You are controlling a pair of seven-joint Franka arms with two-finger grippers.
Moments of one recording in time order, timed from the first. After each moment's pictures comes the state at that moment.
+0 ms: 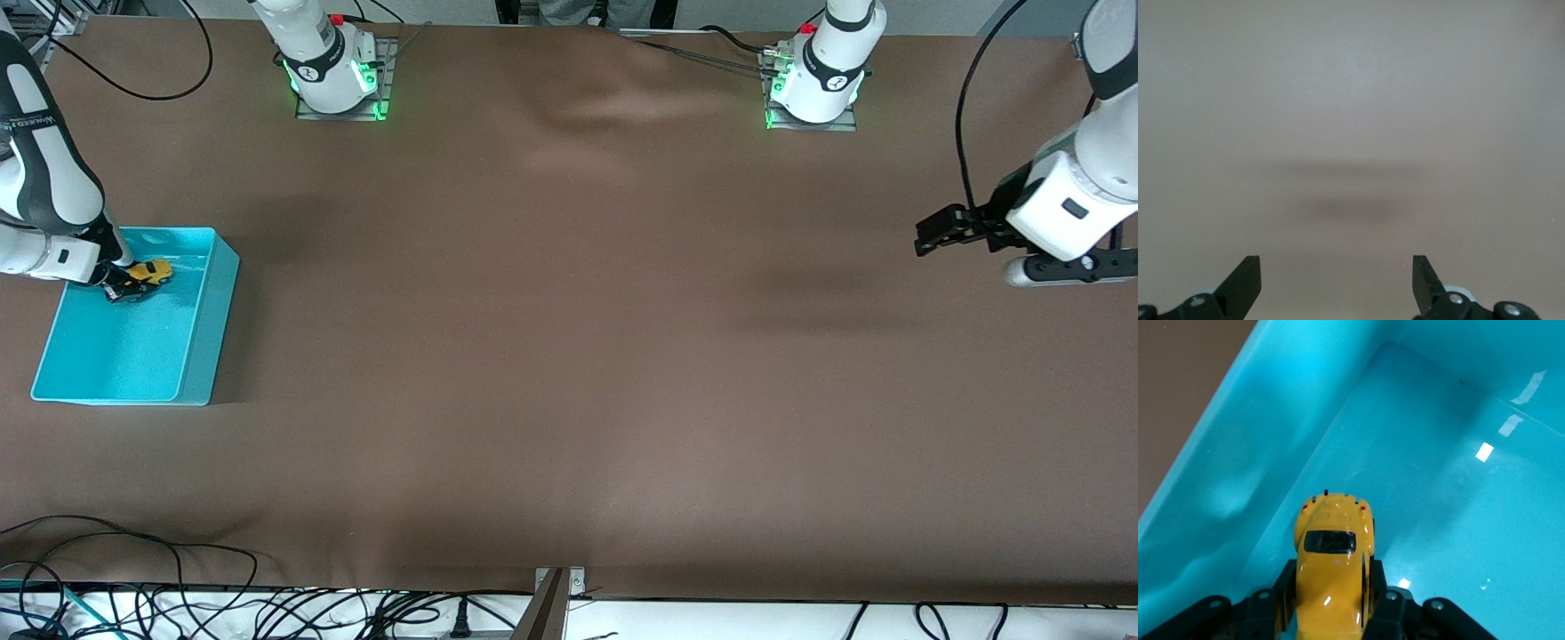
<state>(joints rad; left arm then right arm) 0.05 0.07 -0.15 -1.61 -0.02 1.59 -0.15 -0.92 0.51 0.38 -2.02 -0.31 2.29 -2.45</state>
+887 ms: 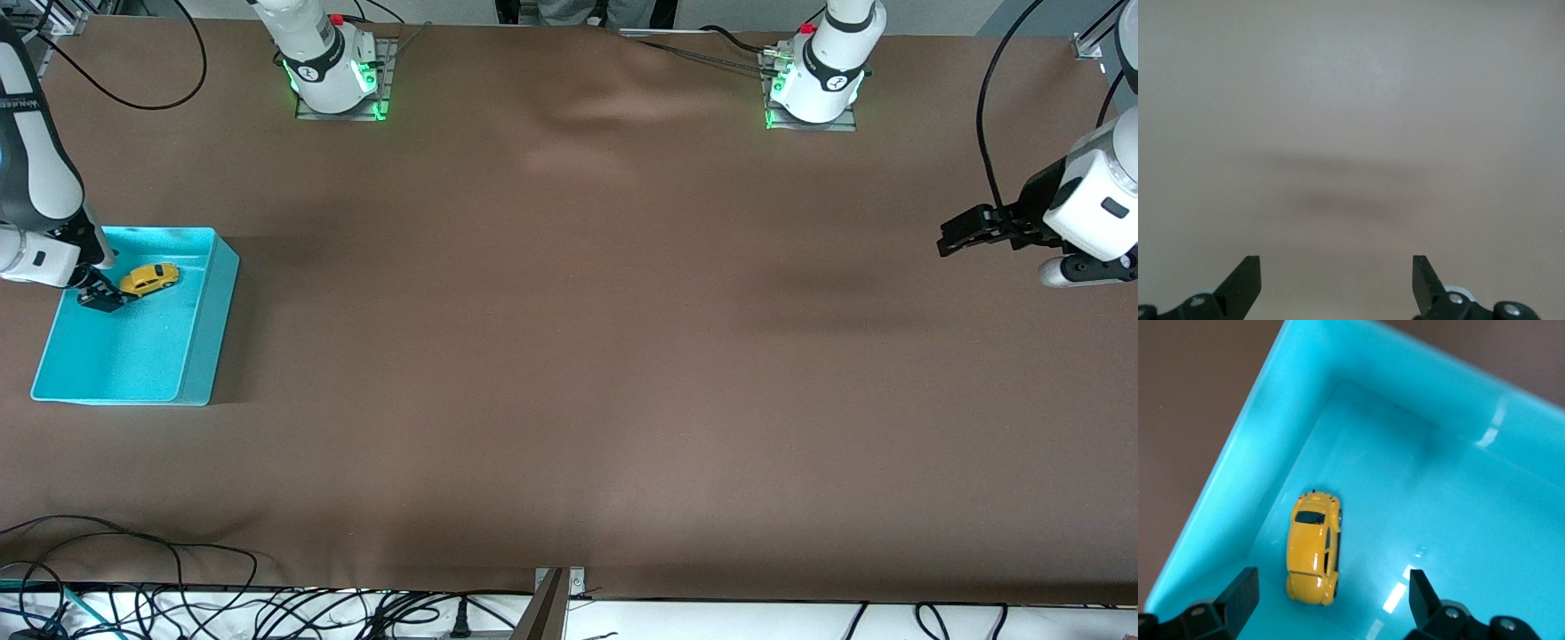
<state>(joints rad) 0.14 0.08 -0.15 -1.60 -0.02 1.56 -0.15 -0.88 0.38 0.47 -1.96 -0.29 2.13 -2.31</state>
